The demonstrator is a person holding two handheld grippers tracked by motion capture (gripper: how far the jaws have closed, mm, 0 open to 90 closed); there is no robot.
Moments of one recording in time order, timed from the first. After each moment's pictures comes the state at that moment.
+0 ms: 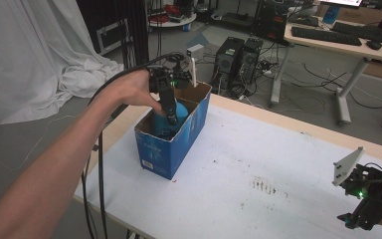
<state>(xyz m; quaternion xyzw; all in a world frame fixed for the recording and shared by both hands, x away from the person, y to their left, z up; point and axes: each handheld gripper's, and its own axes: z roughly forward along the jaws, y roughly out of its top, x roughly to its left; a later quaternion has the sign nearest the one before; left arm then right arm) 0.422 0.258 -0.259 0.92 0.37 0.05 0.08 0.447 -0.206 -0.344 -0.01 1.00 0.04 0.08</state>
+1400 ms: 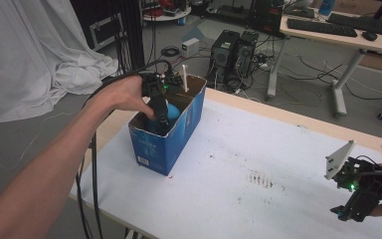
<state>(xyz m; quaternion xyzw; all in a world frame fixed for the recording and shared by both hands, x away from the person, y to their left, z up) 0.420 0.263 -0.283 0.92 0.37 0.05 0.08 0.447 -0.201 -0.350 -0.02 1.00 0.04 0.07</state>
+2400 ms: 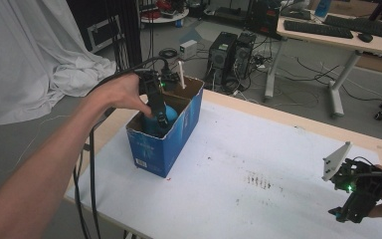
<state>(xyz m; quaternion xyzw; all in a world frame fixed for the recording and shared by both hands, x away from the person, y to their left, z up) 0.420 0.264 -0.268 0.92 0.37 0.06 0.09 0.446 -0.202 -0.349 -0.02 1.00 0.04 0.07</state>
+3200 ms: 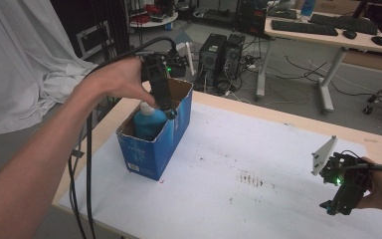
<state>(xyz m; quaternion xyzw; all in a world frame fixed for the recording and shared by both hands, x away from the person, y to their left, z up) 0.408 0.207 -0.204 0.94 0.30 0.11 0.11 0.445 -0.203 -0.348 -0.02 1.00 0.04 0.07</state>
